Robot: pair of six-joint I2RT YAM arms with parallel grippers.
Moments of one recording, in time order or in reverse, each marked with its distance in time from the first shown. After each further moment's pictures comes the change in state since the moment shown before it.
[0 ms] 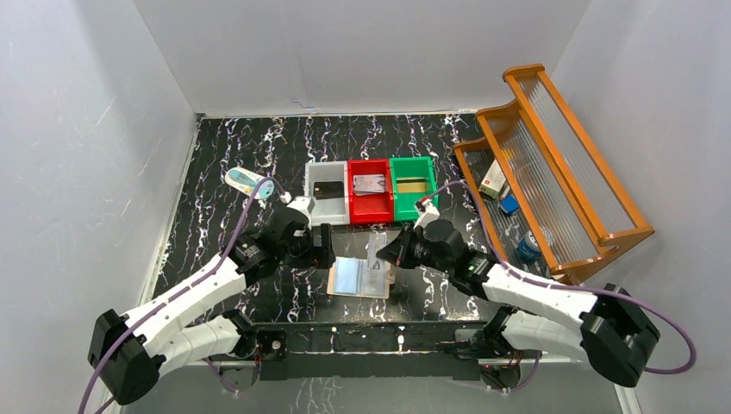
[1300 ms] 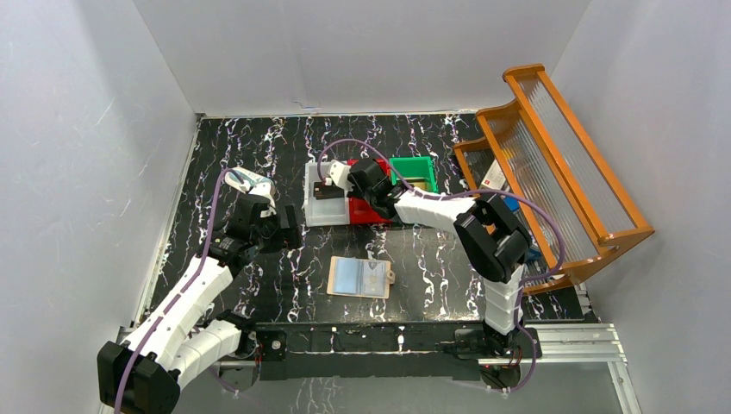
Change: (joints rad) left arm 0.362 -0.066 0.025 -0.058 -0.049 0.180; right arm -0.055 0.851 0.860 -0.196 0.456 -1.621
